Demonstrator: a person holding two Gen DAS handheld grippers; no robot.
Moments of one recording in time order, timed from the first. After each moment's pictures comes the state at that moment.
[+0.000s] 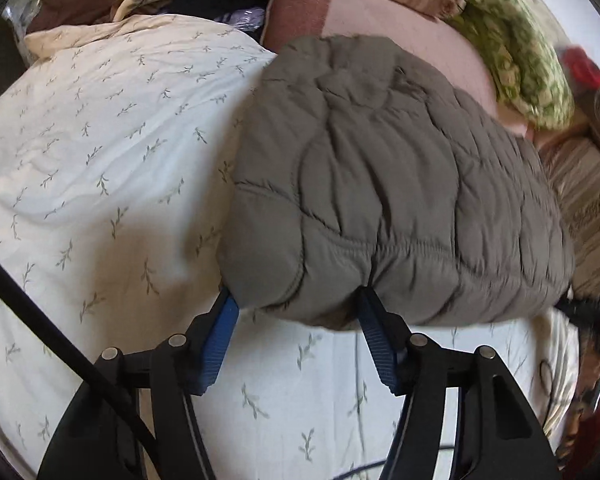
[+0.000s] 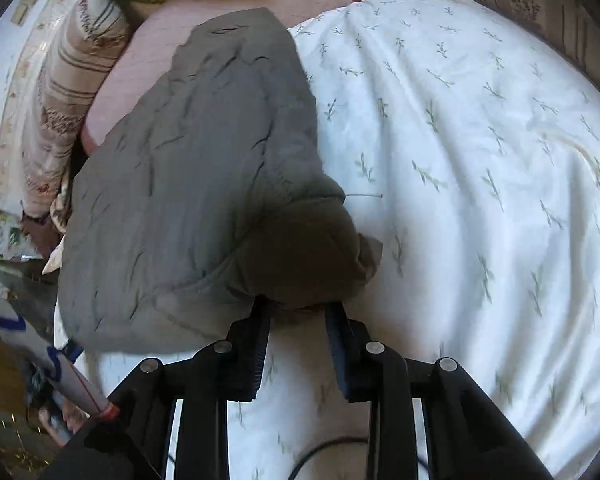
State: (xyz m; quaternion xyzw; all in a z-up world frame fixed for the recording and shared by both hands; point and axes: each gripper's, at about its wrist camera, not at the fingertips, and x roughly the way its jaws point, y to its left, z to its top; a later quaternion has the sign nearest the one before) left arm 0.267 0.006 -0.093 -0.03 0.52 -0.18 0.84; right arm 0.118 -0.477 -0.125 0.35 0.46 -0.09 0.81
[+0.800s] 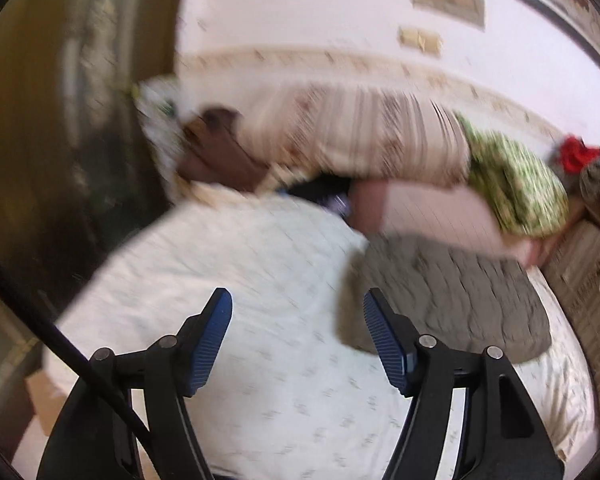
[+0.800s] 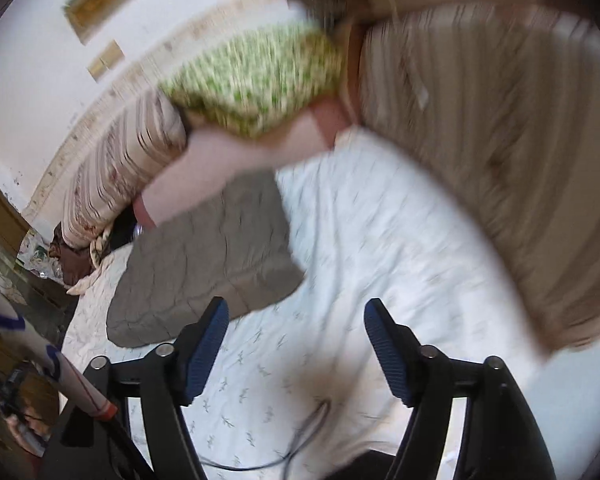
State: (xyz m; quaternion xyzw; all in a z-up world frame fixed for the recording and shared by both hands) left arm 0.063 0.154 0.154 -0.03 0.26 -0.02 0.97; right arm -0.132 -0.471 0.073 0.26 0.29 -0.17 0.90
